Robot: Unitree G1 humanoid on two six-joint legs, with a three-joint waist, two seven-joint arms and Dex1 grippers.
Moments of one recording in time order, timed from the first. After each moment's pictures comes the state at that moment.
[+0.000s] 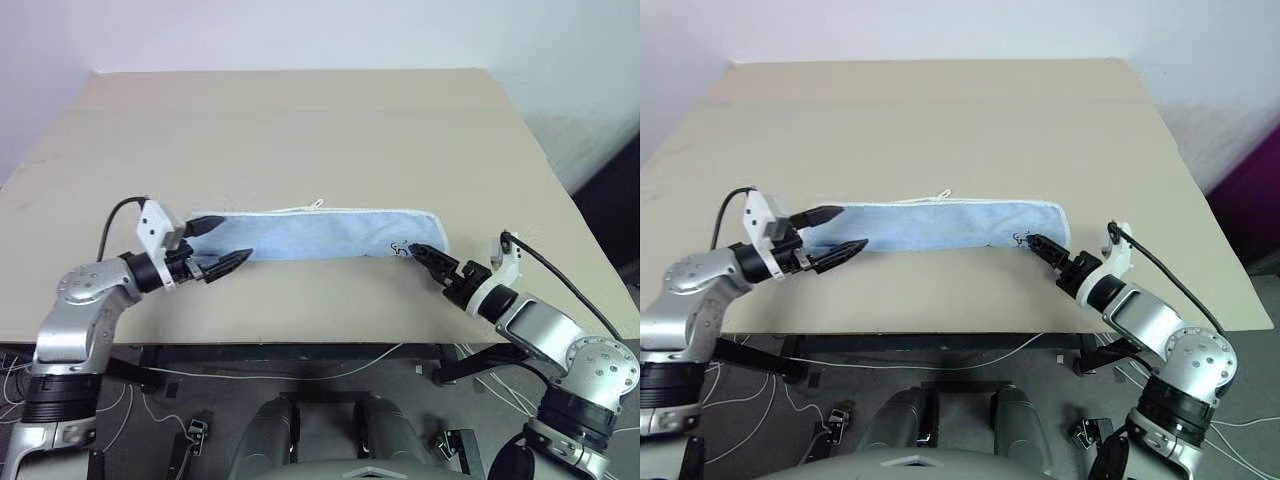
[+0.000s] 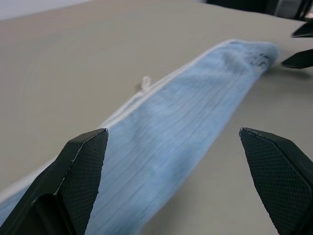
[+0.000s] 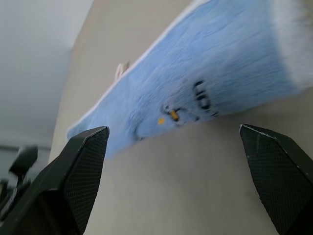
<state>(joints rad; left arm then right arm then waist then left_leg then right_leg) -0.22 0.65 0.16 -0.11 -0.48 0.32 -0.95 -0.23 -0.20 -0.64 -0.20 1.43 1.24 -0.28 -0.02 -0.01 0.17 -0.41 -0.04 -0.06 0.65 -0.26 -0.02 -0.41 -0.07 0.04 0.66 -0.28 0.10</state>
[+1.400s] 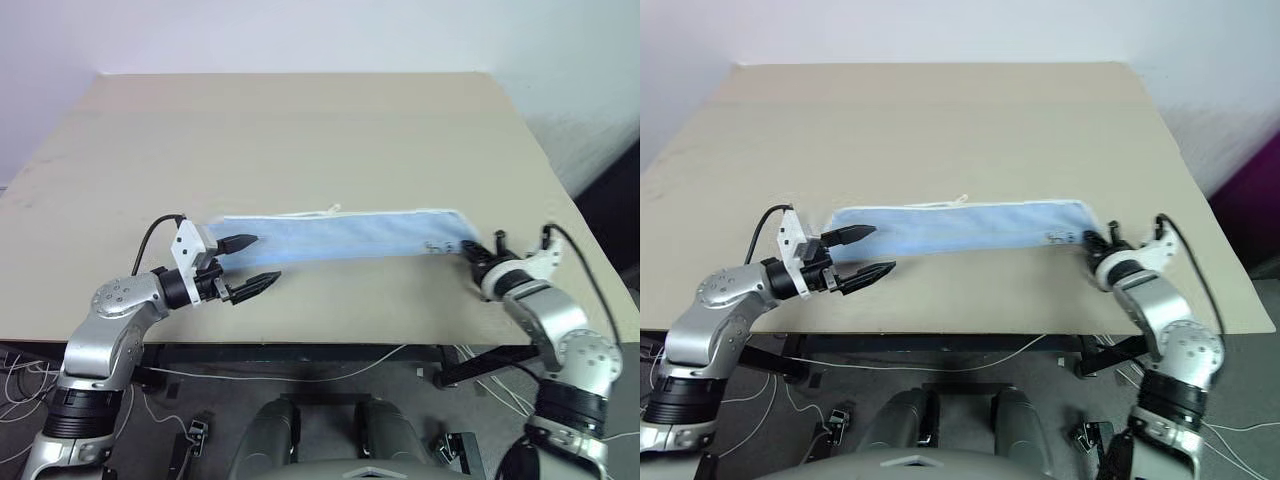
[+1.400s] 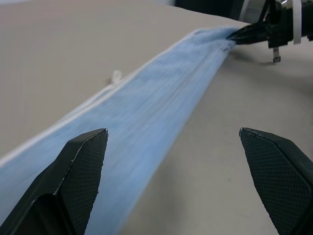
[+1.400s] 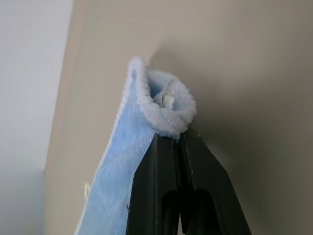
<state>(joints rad) -0.16 0.59 0.09 -0.18 -0.48 0.32 -0.95 -0.24 -0.36 -0.57 0.00 1.54 0.73 -0.46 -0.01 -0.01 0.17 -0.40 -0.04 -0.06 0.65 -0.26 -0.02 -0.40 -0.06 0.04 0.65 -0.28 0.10</state>
